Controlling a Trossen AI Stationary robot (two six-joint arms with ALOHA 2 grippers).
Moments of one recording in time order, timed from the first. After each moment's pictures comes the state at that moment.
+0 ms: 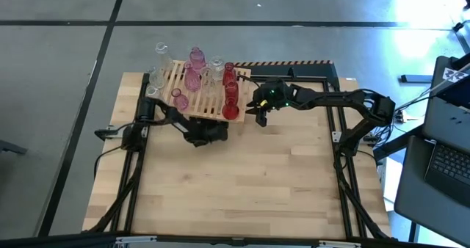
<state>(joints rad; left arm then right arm) 0.11 2.10 0.77 0.34 -1.14 -1.02 -0.40 1.60 0.96 -0.01 -0.30 -0.10</state>
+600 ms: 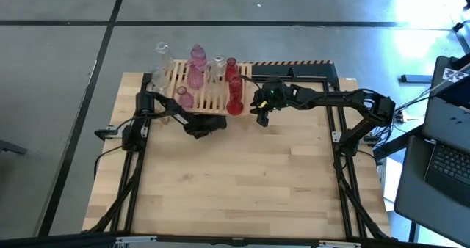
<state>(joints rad) 0.25 2.10 0.77 0.32 -1.15 -0.82 -0.41 1.60 0.96 -0.07 -0.24 -0.15</state>
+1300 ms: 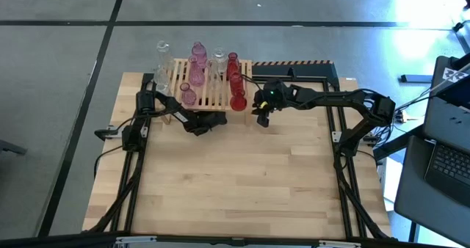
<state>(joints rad) 0.27 2.10 0.76 0.44 -1.07 -0.75 -0.40 1.60 0.96 -0.11 -0.22 -0.13</state>
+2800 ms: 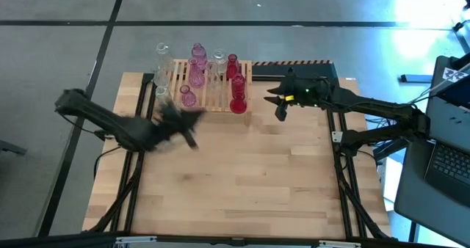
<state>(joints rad) -0.37 1.04 0.86 0.32 -0.99 -0.12 -0.34 1.16 0.96 -0.27 0.00 -0.05</state>
